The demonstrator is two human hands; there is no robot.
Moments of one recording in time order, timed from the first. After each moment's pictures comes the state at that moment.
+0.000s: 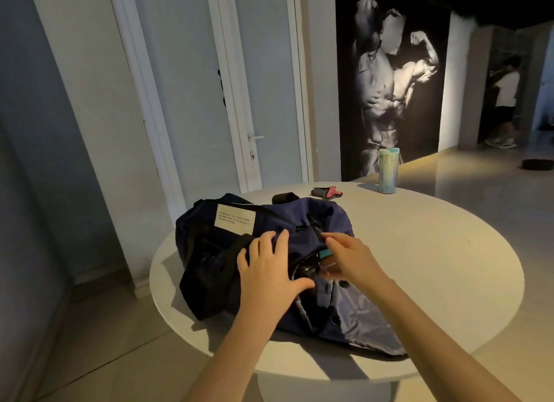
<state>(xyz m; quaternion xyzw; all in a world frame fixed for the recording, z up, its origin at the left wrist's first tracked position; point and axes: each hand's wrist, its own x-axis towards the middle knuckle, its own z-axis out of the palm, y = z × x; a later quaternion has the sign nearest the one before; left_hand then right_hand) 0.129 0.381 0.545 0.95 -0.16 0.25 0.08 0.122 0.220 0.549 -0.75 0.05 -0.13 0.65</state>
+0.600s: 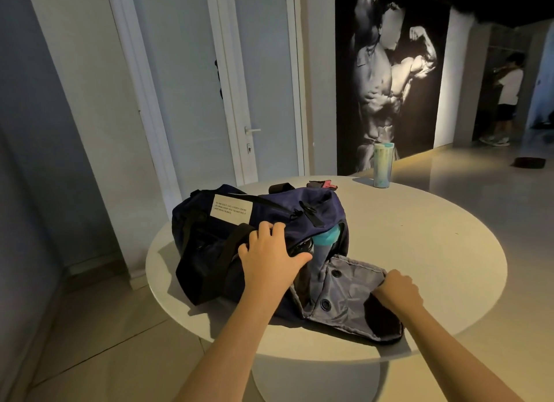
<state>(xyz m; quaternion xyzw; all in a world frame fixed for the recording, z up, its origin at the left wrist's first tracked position) 0.130 0.364 0.549 0.95 -0.13 0.26 0.14 0.123 0.133 0.454 -0.90 0.33 -0.06 0.27</state>
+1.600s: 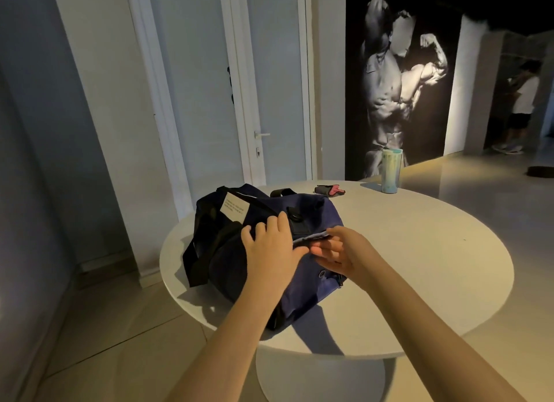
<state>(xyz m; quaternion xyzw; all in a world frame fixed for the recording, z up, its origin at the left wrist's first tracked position) 0.113 0.376 0.565 0.94 -0.14 0.29 0.05 0.107 0.233 0.567 -0.57 0.14 -0.02 0.81</state>
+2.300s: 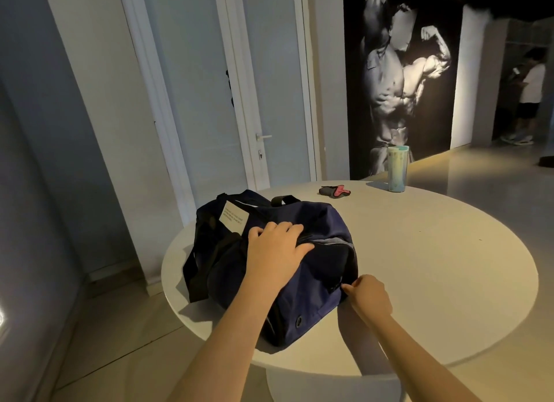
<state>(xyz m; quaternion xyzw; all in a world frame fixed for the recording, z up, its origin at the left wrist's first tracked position) 0.151 0.379 0.573 0.93 -0.23 0.28 0.03 0.153 0.203 0.453 -0.88 0.25 -0.12 0.39</state>
